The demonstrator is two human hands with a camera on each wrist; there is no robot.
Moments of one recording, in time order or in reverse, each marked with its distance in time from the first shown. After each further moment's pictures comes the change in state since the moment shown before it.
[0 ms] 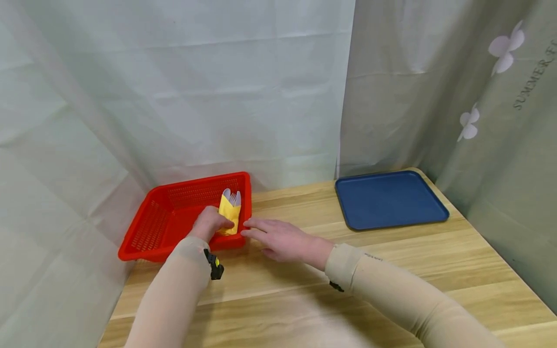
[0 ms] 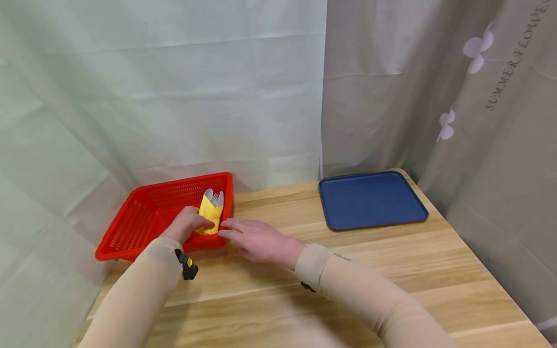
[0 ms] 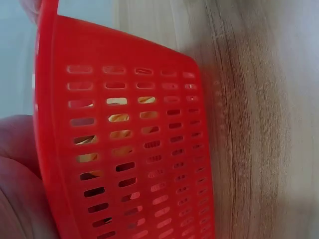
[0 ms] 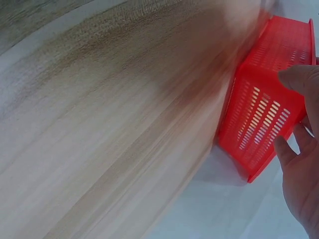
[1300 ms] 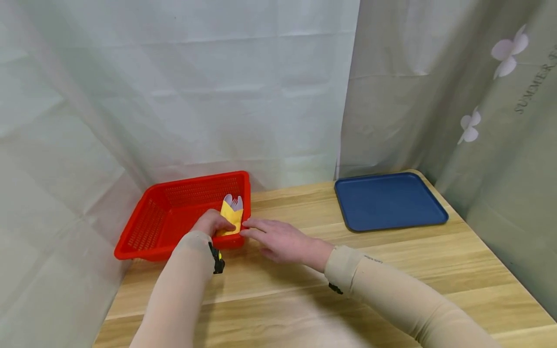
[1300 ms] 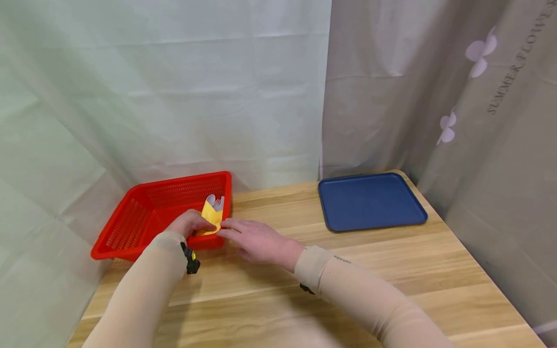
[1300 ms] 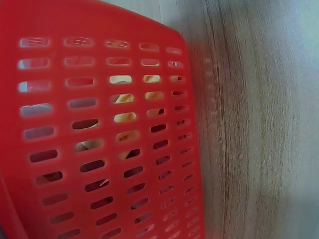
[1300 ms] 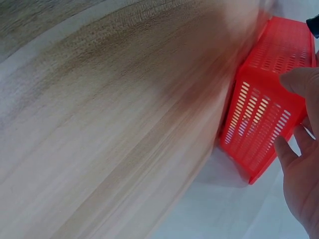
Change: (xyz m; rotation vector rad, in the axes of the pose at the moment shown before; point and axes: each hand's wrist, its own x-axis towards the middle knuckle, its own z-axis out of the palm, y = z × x) left_hand 0.023 -0.007 0.006 -0.133 -0.116 -0.135; right_hand 0.002 0.002 0.003 0.030 0.055 -0.026
